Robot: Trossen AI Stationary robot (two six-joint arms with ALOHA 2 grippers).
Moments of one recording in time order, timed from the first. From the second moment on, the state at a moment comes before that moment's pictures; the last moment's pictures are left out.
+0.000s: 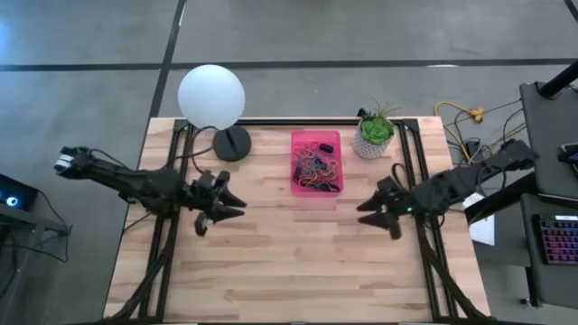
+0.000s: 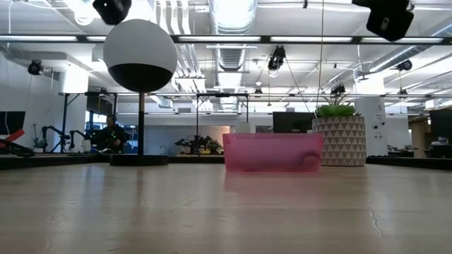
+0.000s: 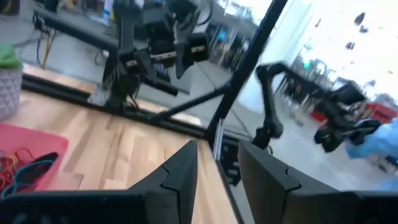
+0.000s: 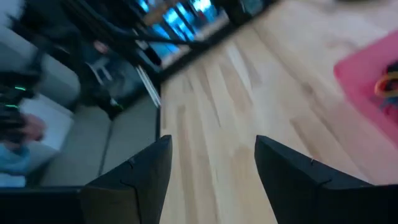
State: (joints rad) left arm -0.28 0.76 0.61 0.19 -0.06 -0.44; right arm 0.44 0.82 0.71 -0.30 0.25 0.84
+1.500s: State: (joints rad) left arm -0.25 0.64 0.01 0.21 -0.55 -0.38; right arm 0.01 0.06 0.12 -0.33 0.03 0.54
